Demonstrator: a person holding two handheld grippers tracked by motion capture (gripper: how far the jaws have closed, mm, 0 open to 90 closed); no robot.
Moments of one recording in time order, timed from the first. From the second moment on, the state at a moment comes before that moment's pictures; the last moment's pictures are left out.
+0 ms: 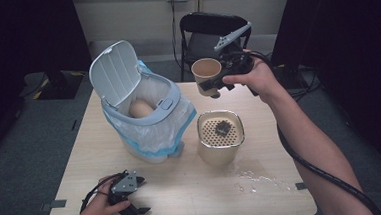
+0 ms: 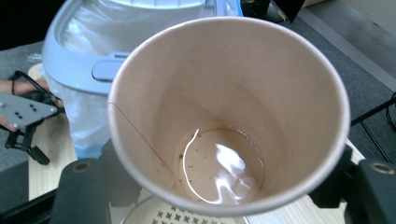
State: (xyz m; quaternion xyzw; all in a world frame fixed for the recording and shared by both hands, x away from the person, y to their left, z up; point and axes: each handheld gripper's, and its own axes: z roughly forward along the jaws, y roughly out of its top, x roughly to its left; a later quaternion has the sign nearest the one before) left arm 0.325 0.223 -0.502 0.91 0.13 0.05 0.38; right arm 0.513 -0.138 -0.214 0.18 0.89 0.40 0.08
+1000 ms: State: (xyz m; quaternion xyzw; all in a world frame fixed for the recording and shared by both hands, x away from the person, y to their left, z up) left arm 0.325 0.223 -0.503 0.91 0.13 0.04 0.39; right arm 0.518 -0.078 -0.195 0.14 0.90 0.41 0.07
